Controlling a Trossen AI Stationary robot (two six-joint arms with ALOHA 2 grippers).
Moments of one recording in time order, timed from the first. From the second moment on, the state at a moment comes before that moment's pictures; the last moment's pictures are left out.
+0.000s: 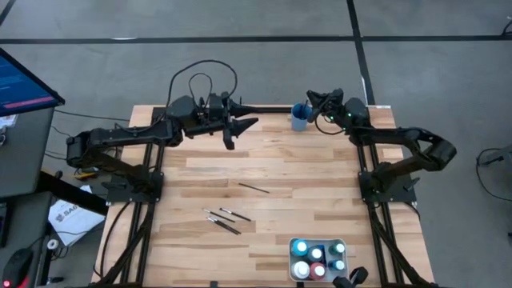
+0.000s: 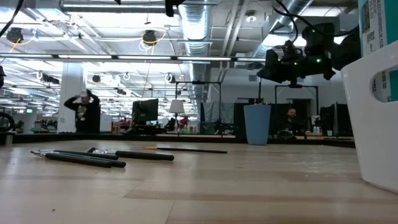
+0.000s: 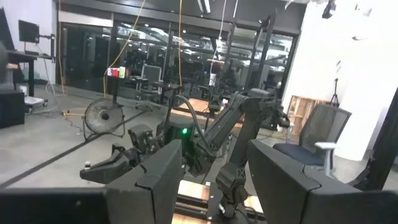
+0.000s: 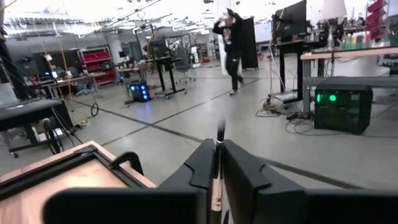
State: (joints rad) left arm 0.26 1.30 1.04 0.44 0.11 -0.19; right arm -0.82 1.36 0.45 0.98 -0.05 0.17
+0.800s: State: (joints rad) left arm 0.20 1.29 0.95 -0.21 0.11 -0.11; right arm -0.73 1.03 0.56 0.26 -0.05 0.24
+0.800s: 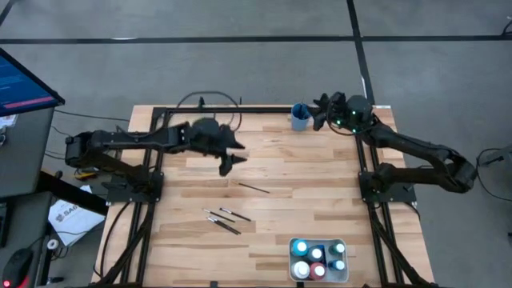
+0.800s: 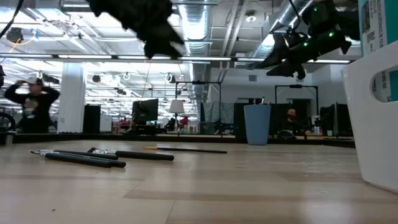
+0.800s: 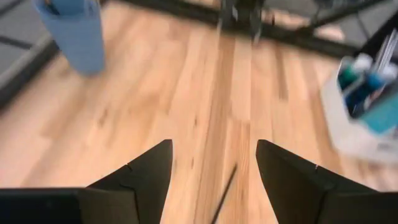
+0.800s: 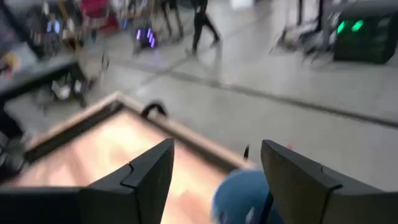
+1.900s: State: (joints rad) left arm 0.17 1.63 0.33 0.64 0.13 0.00; right arm -0.49 1.01 0.57 0.16 -0.05 0.37
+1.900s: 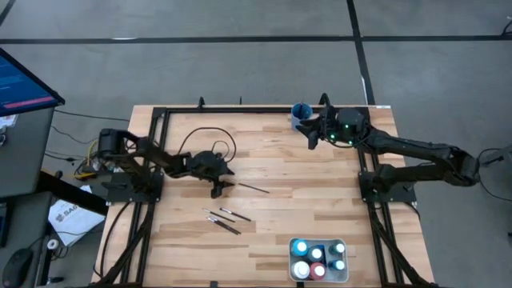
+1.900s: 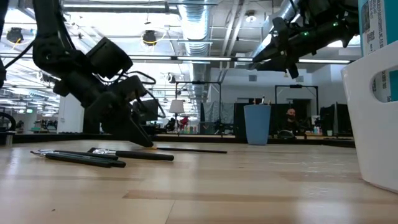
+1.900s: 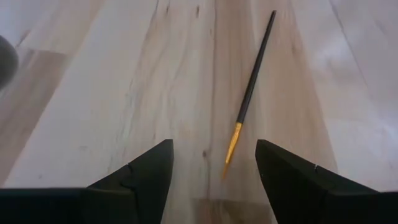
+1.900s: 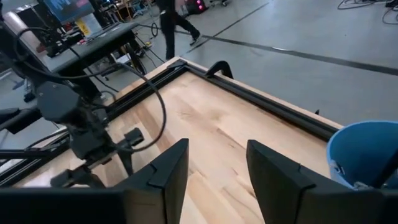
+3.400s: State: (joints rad) left arm 0.16 1.55 0.64 0.26 0.12 0.07; right arm -0.22 1.41 1.18 -0.55 -0.04 0.04
